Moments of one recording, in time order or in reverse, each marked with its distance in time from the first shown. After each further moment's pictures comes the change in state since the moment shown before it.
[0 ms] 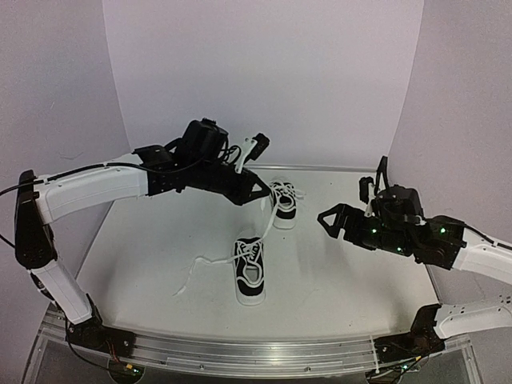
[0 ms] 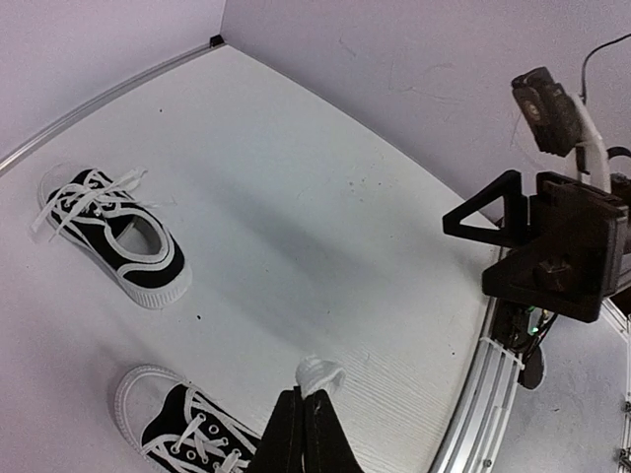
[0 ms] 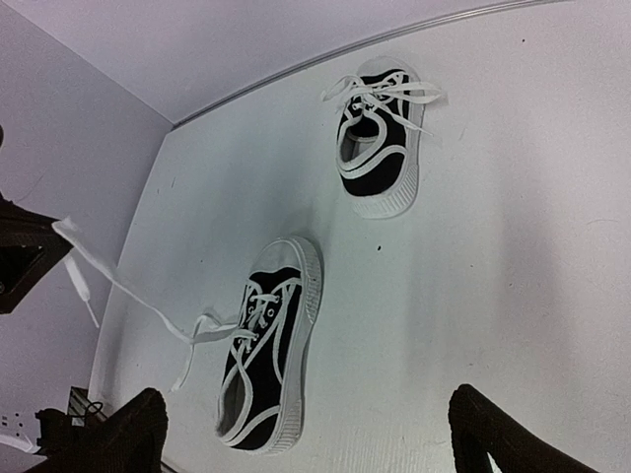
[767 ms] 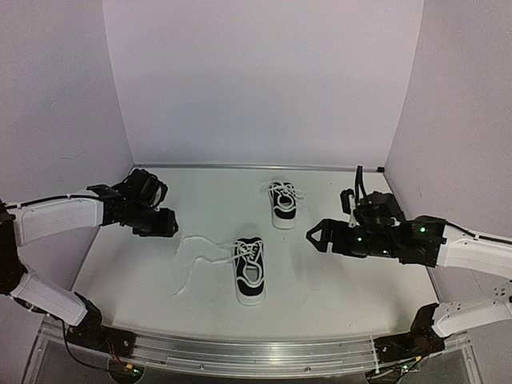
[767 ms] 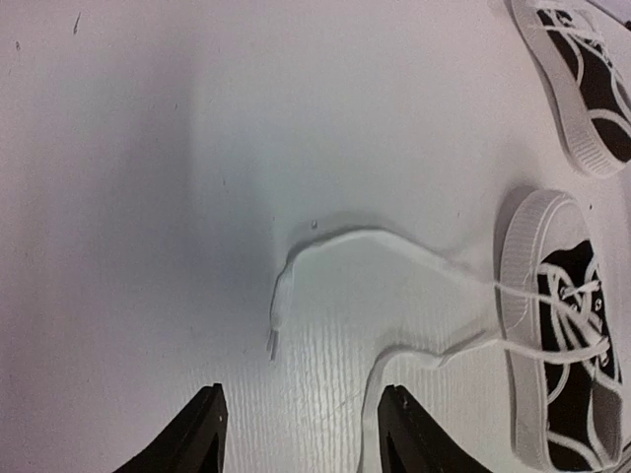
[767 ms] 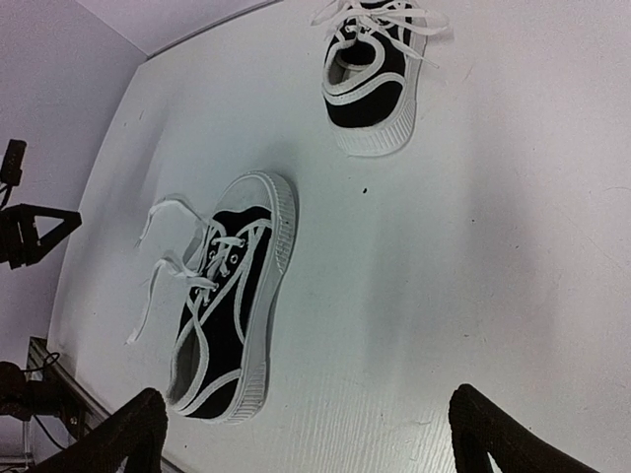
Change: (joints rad) left arm 0.363 -0.300 -0.605 -0.137 -0.363 -0.267; right arm -0.002 0.121 -0.014 -0.004 -0.084 -0.055
